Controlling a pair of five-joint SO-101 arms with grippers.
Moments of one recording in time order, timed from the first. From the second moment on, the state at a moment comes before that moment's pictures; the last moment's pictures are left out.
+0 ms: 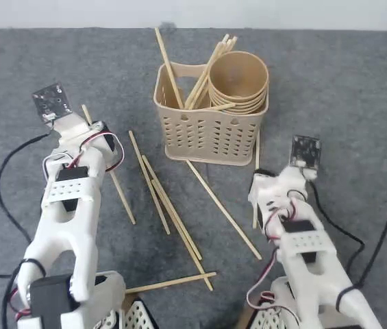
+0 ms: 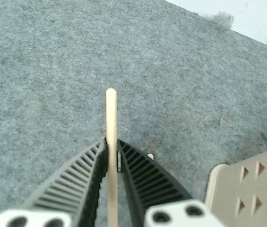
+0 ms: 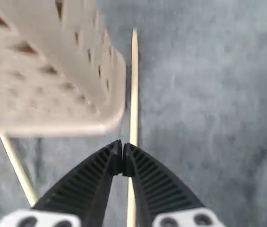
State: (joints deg) left arm -15.2 -17.5 54.8 14.0 19.9; right arm -9.8 -38.0 83.7 0.7 -17.3
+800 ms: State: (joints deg) left arm -14.0 -59.5 51.4 17.4 18.2; right arm -3.7 -19.3 75.0 -5.5 -16.4
